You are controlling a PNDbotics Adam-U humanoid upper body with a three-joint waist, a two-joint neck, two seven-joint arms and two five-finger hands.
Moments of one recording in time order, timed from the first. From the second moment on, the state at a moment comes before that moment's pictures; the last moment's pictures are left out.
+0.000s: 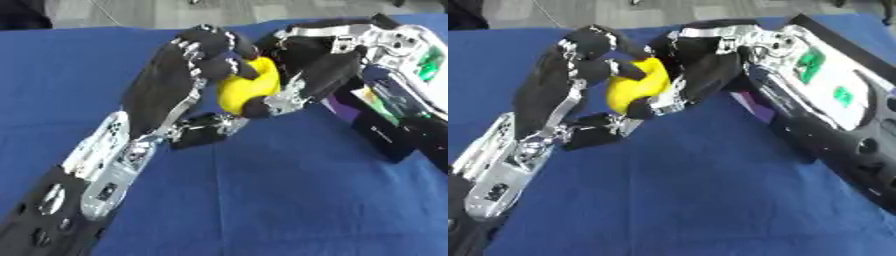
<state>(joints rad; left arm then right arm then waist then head) -0.90 0.10 -0.53 -1.52 -0.94 -0.42 0.35 -0.75 -0.77 0.35 -1.98 -0.61 0.65 0.36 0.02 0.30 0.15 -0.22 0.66</state>
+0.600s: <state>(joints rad) -0.89 0.10 -0.53 -1.52 -0.97 -0.40 0.36 -0.74 -0.77 0.34 -1.98 -0.64 0.64 0.34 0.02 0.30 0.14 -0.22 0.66</state>
